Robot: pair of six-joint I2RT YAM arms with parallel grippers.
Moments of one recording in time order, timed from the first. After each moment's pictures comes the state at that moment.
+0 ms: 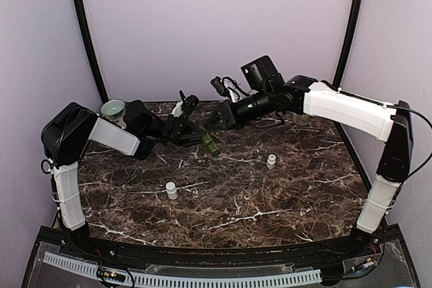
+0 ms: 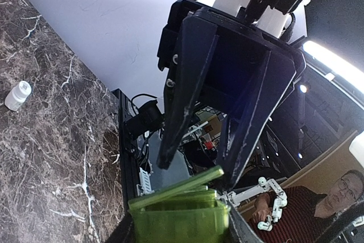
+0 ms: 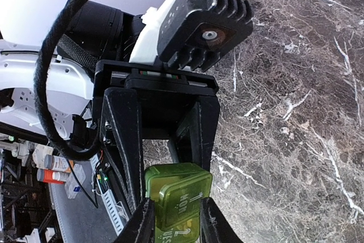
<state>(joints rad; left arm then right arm) -0.53 1.98 1.02 1.37 1.35 -1.40 0.82 1.77 1.64 -0.54 -0.49 0.38</state>
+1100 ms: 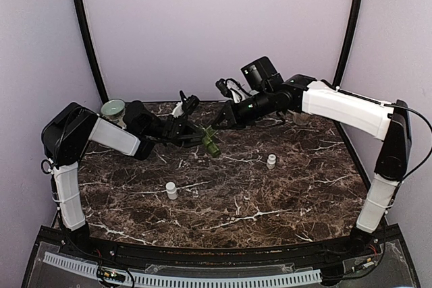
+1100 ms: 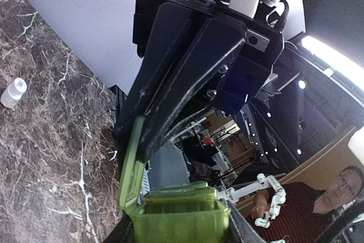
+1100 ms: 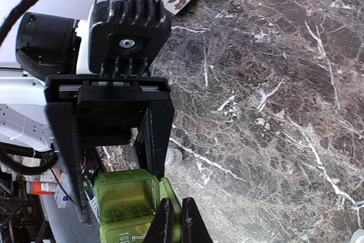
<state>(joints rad) -0.53 1.98 1.02 1.39 1.37 -1.43 0.81 1.79 1.66 -0.59 -0.42 0.40</state>
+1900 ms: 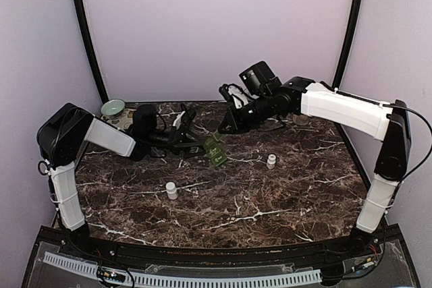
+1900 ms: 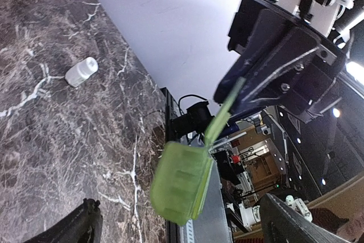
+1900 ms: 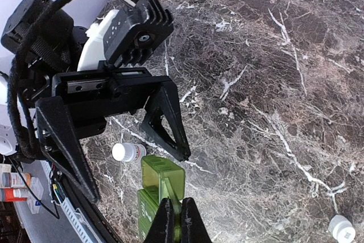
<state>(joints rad) -0.50 1.95 0.97 0.91 1.28 -0.98 0.82 1.79 1.64 -0.65 -0.29 0.36</state>
